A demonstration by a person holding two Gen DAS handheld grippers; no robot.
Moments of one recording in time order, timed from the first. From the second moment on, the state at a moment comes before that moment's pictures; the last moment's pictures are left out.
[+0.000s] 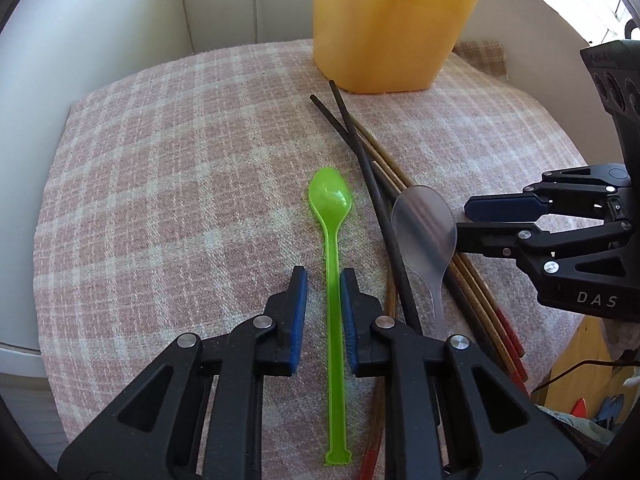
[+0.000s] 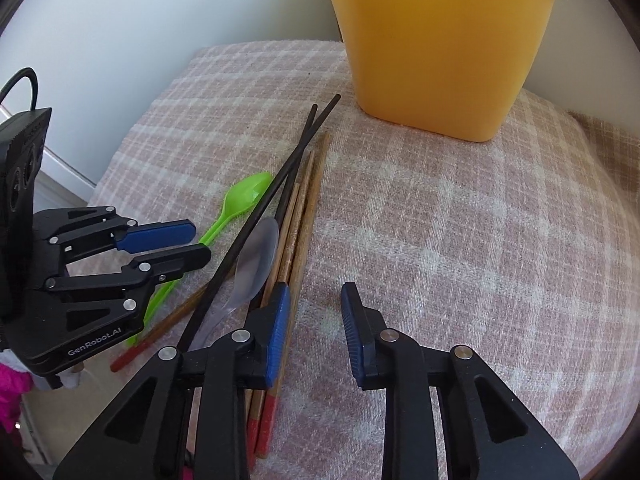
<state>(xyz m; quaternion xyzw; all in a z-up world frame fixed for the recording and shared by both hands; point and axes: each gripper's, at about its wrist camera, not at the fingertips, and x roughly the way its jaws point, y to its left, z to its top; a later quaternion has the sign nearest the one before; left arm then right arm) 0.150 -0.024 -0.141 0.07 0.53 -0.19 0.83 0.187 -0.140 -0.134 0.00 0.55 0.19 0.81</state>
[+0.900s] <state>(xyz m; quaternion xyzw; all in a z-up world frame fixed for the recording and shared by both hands) 0.200 -0.016 -0.133 0.06 0.54 -0.18 0.82 0.217 -0.130 -0.143 0.00 0.60 0.17 0.78</state>
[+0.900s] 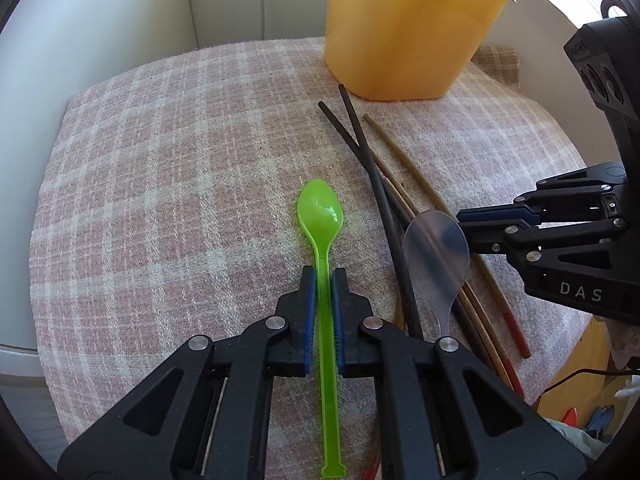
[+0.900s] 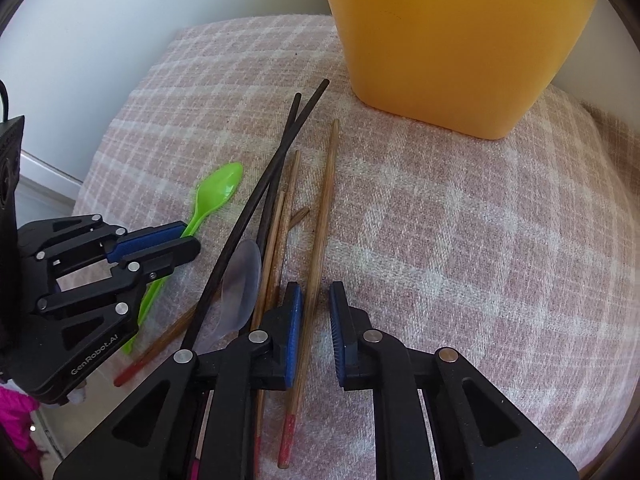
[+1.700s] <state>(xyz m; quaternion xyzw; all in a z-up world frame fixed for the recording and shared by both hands) 0.204 0.029 -0.078 -0.05 0.47 -0.20 0.86 0.176 -0.144 -0.099 -0.01 0.51 0.19 0.84</state>
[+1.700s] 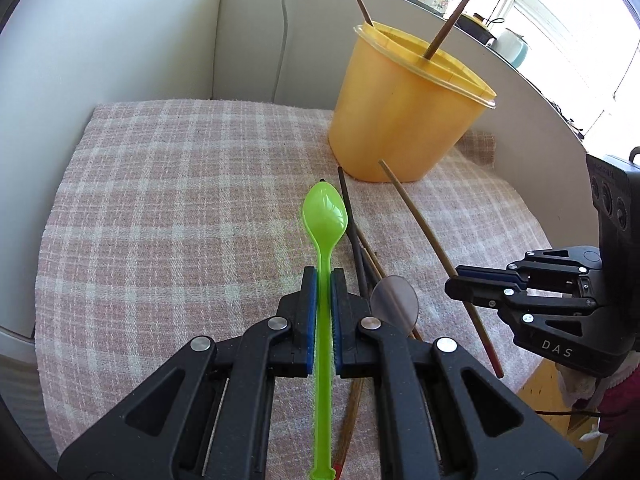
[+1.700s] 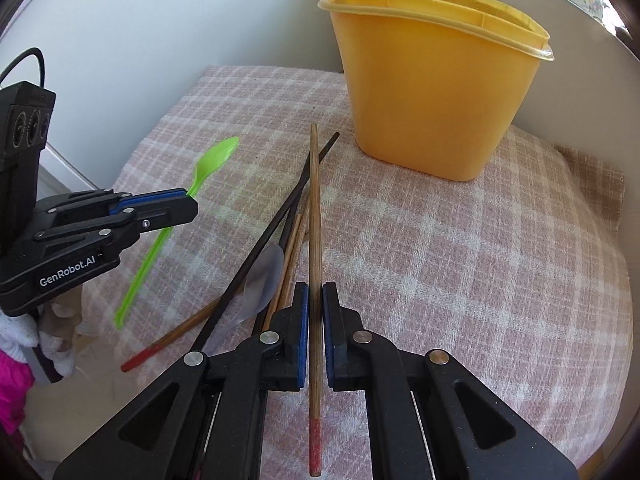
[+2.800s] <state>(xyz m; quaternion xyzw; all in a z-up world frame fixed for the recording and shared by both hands) 0.210 -0.026 0.039 -0.10 0.30 -0.26 0.91 0.175 -0.181 0.001 -0.03 0.33 0.12 0.94</state>
